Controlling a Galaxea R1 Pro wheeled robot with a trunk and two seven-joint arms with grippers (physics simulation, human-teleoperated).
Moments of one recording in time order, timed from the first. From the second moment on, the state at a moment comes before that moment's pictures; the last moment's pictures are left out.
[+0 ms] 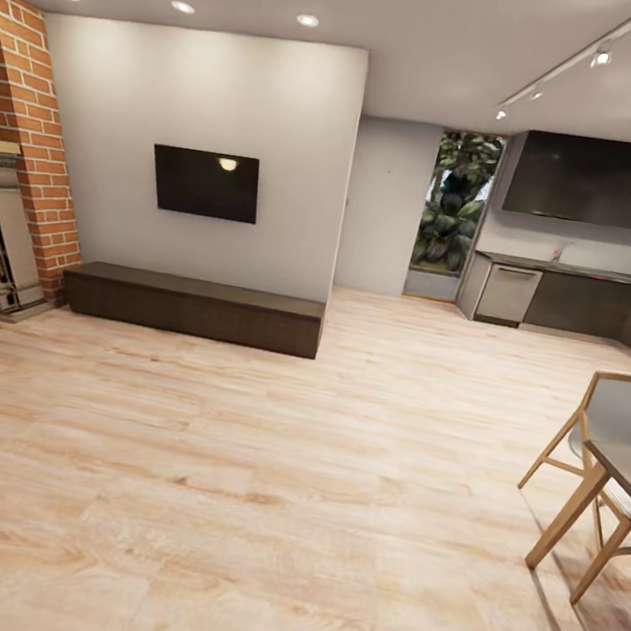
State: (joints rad) left arm 0.00 -0.02 -0.01 -0.11 0.20 0.01 0.00; right arm 0.00 0.00 0.07 0.01 0.07 -0.06 0.00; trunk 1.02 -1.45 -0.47
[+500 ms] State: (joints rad) left arm 0.00 -0.02 -0.01 -0.11 0.20 0.01 0.00; right arm 0.00 0.00 0.07 0.01 0.07 -0.07 0.00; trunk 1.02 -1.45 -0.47
